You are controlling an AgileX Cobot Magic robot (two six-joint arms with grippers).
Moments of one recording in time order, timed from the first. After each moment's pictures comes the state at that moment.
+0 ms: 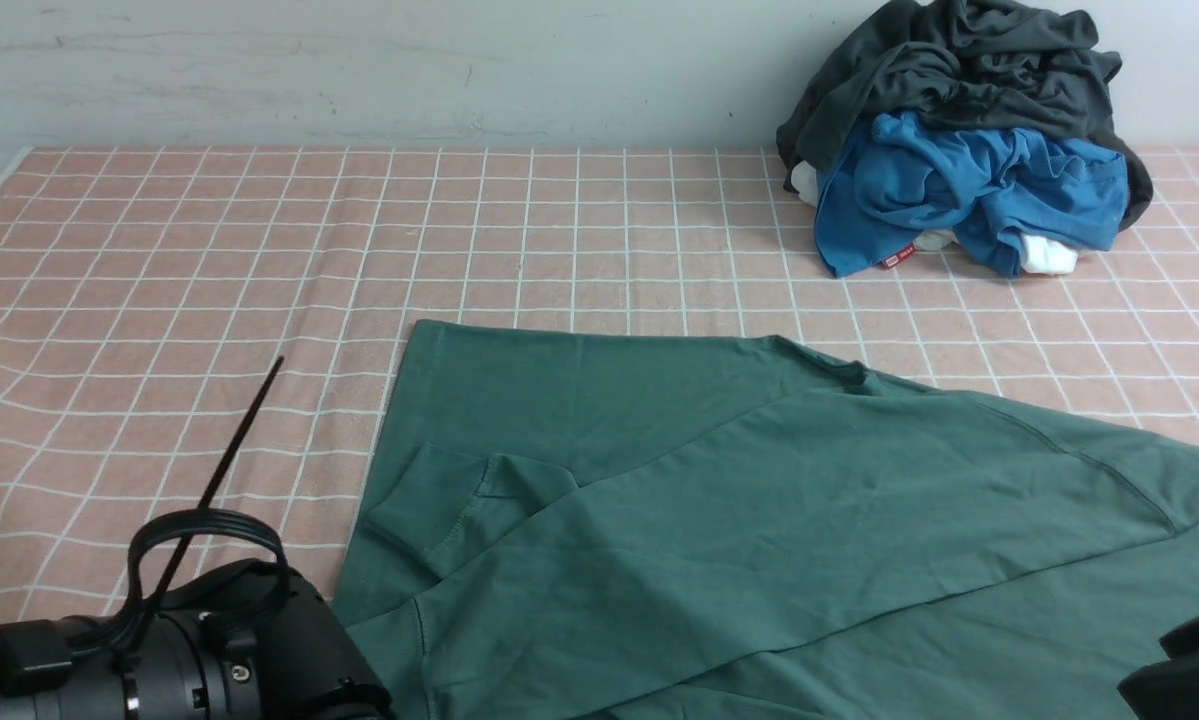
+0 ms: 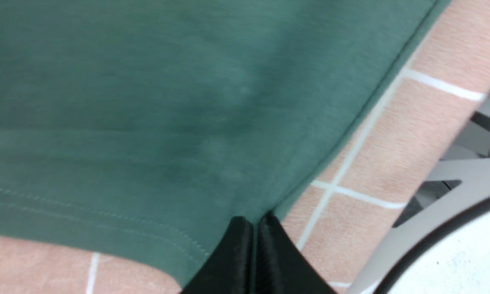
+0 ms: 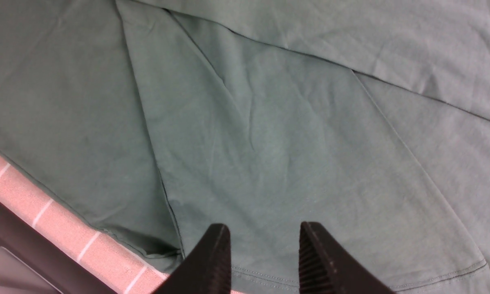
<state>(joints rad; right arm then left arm) 0.55 0.88 -0.88 0.05 1.25 -0.05 -0.88 1.45 -0.66 -0.02 1.00 0.40</state>
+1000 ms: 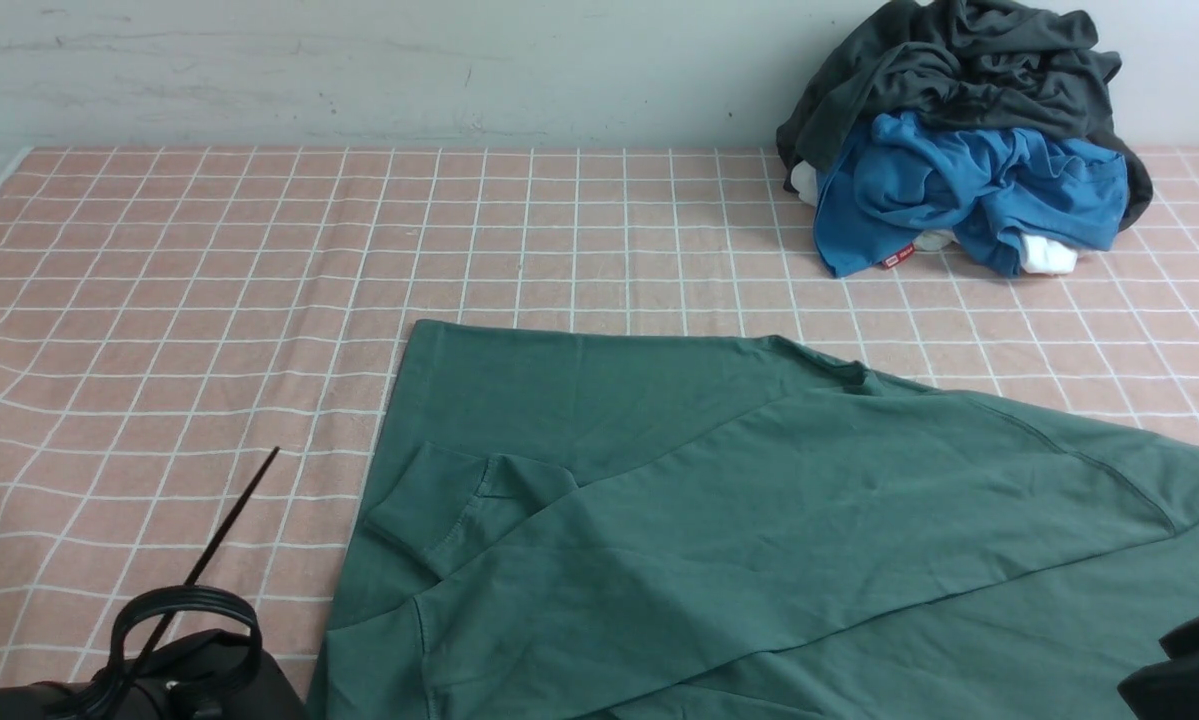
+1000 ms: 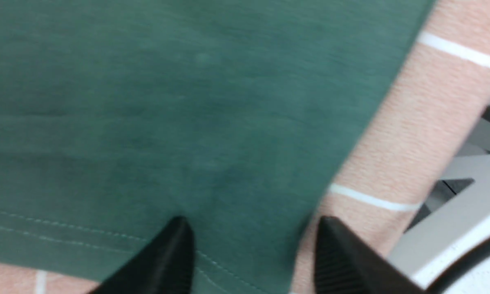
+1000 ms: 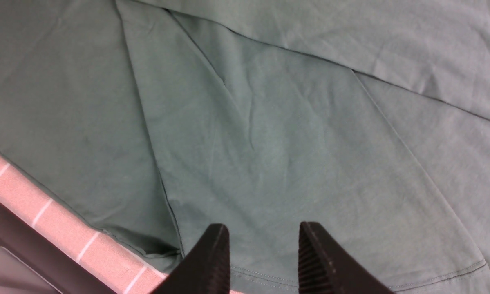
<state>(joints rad) 0.55 0.88 -0.88 0.05 1.25 -0.05 -0.88 1.45 -0.55 -0.02 0.88 0.38</state>
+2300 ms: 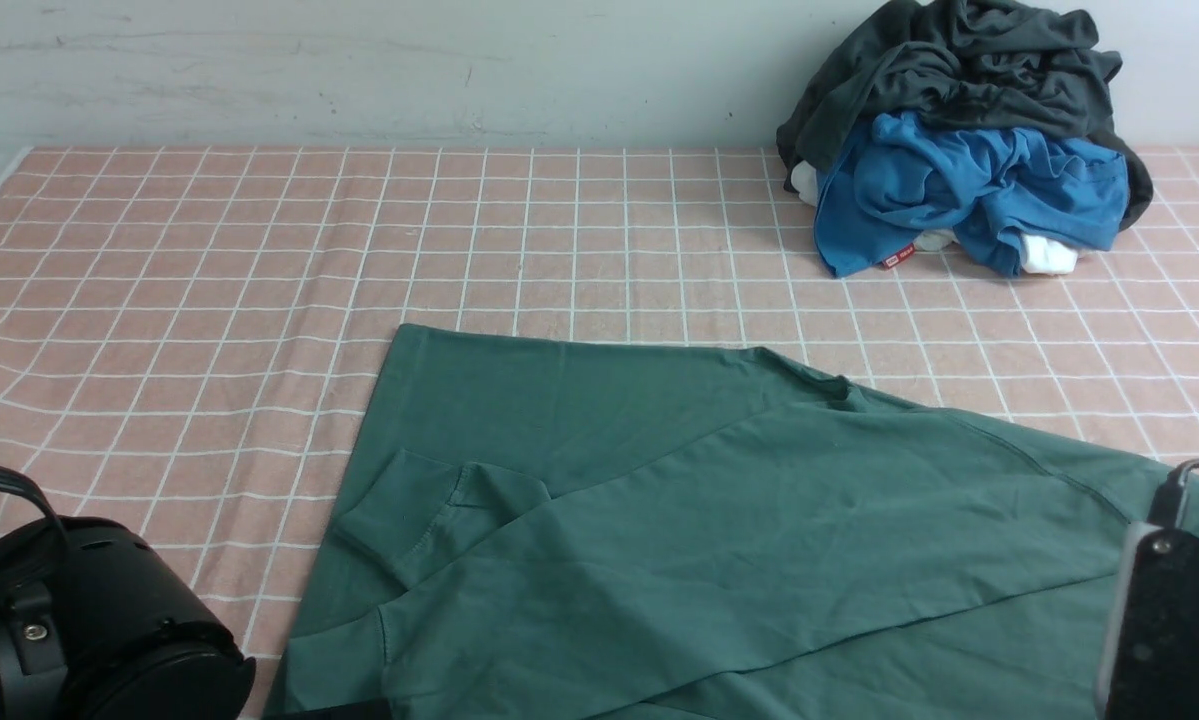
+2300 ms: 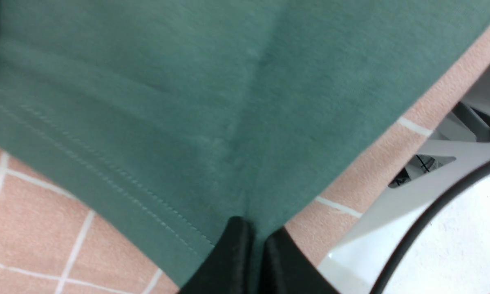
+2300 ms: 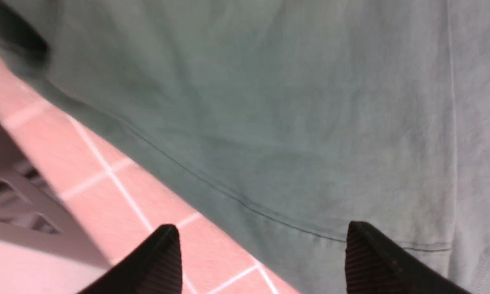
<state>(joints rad) 0.55 0.98 -0.57 -0.09 1.14 -0.44 -0.72 1.30 -0.62 -0.02 1.09 0.36</state>
